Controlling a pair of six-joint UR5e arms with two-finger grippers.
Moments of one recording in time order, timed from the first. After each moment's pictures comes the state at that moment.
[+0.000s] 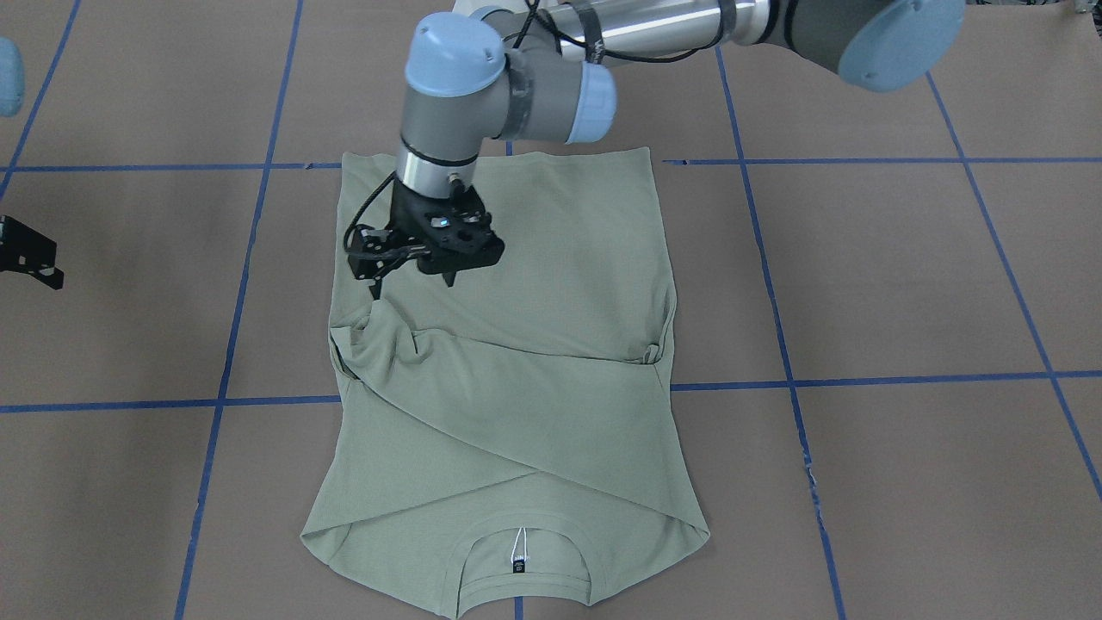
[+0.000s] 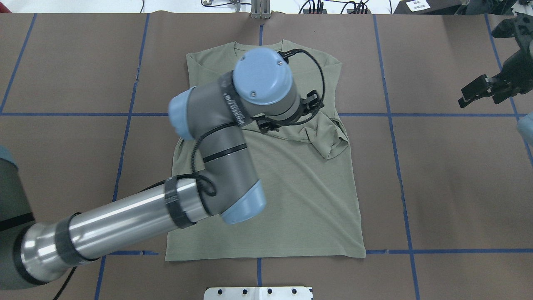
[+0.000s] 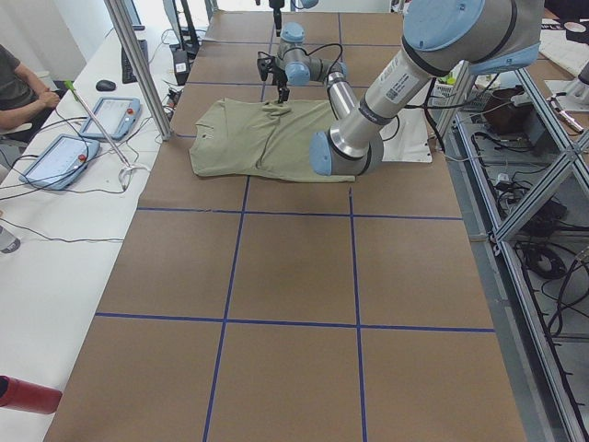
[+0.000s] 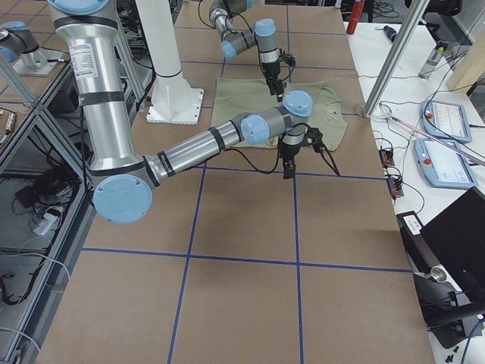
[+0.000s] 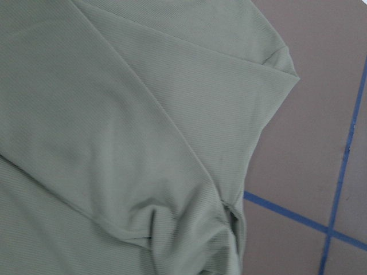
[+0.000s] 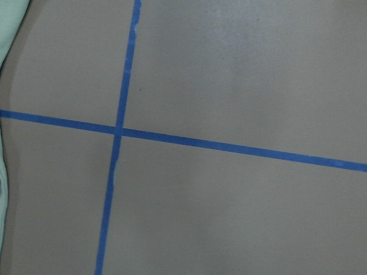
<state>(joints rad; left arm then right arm) -0.53 -2.50 -1.52 -1.76 -1.77 -1.59 1.16 -1.41 1.86 -1.57 2.31 0.48</state>
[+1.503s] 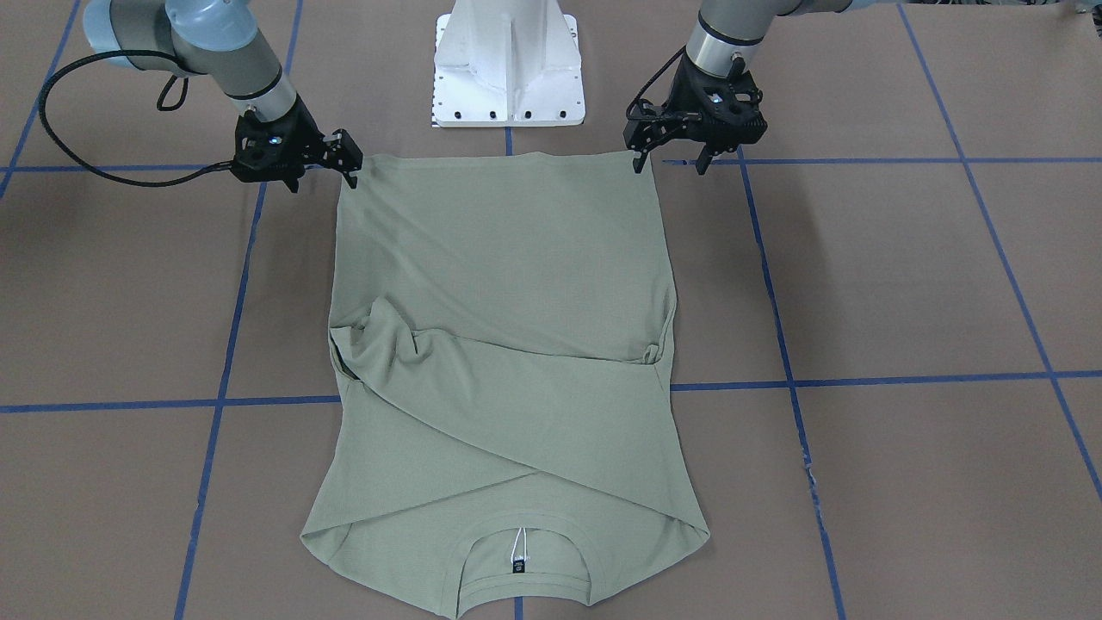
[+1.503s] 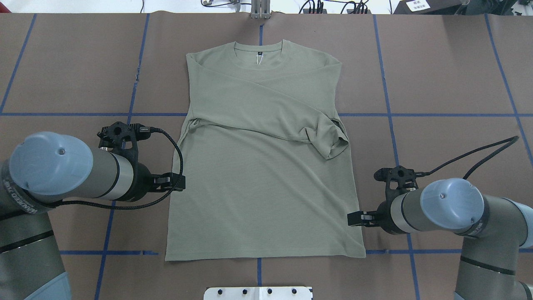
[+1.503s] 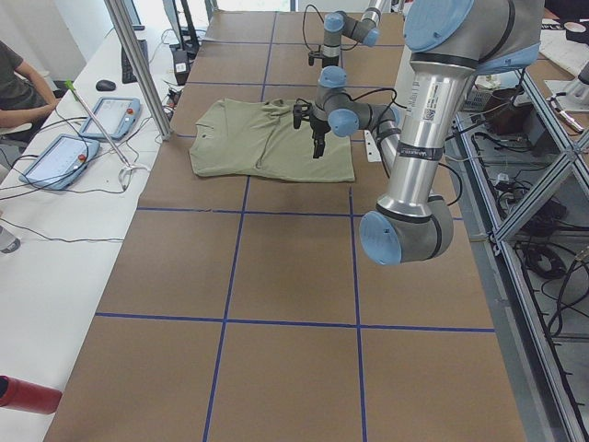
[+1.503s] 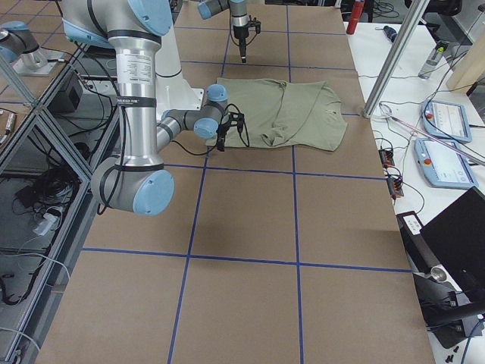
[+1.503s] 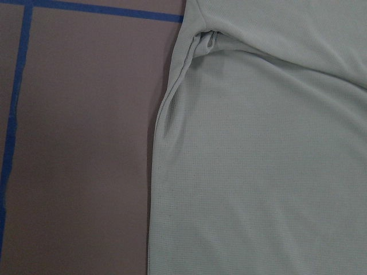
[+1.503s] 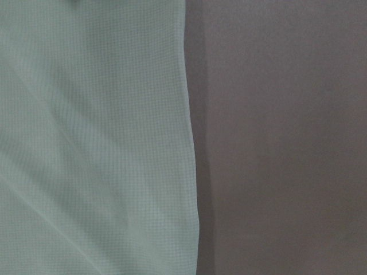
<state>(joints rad) -0.46 -1.82 -2.16 -1.65 -1.81 -1.35 0.34 -1.55 2.04 -1.21 1.81 1.37</state>
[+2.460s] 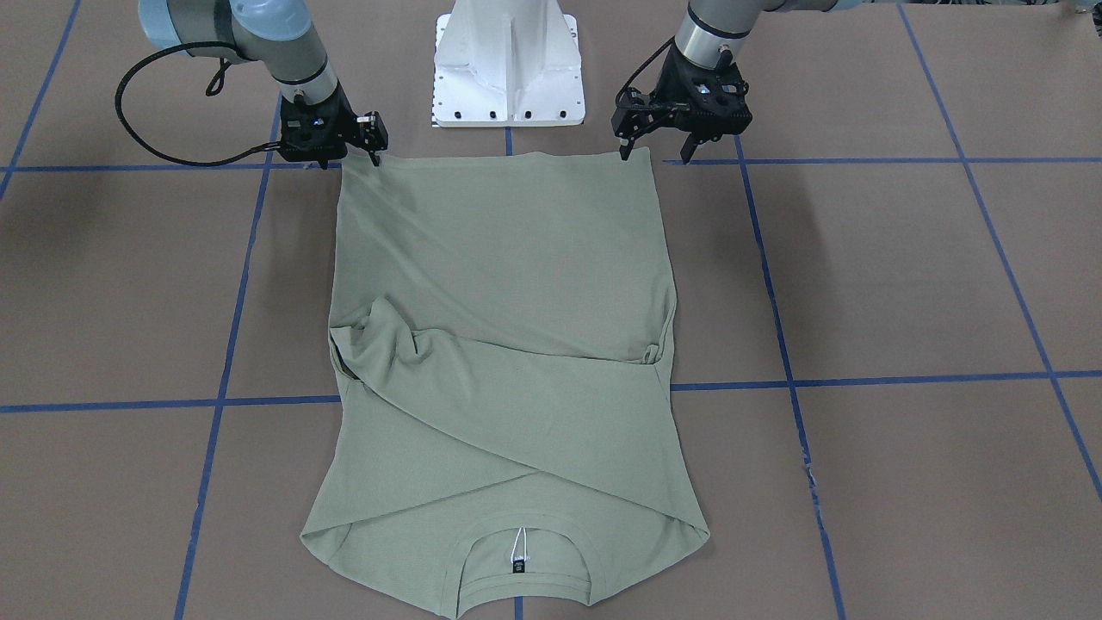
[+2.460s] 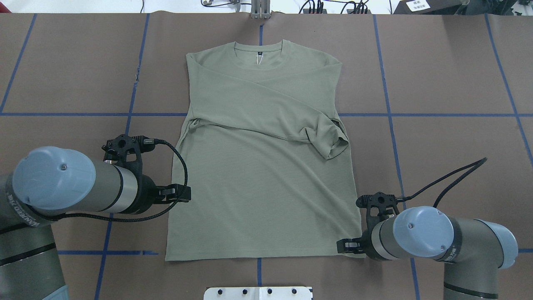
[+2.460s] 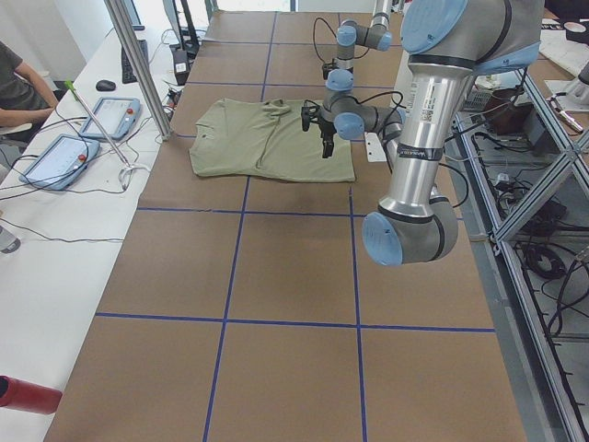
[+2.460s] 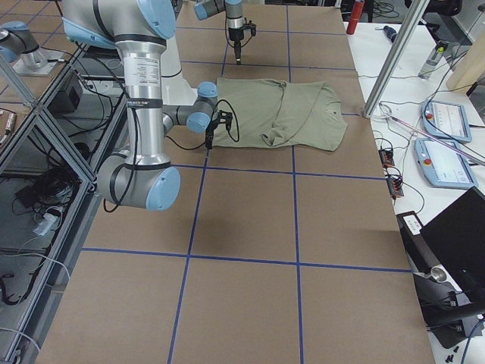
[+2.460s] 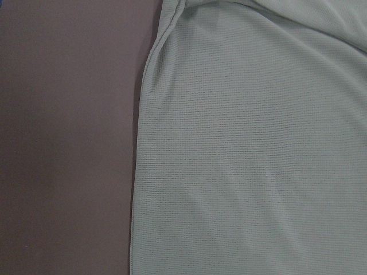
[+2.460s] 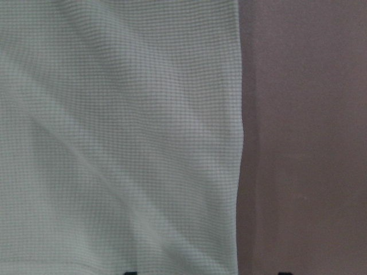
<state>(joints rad) -0.43 -1.82 -2.17 -1.68 -1.81 -1.39 0.23 -1.51 2.03 -1.30 1.79 1.40</state>
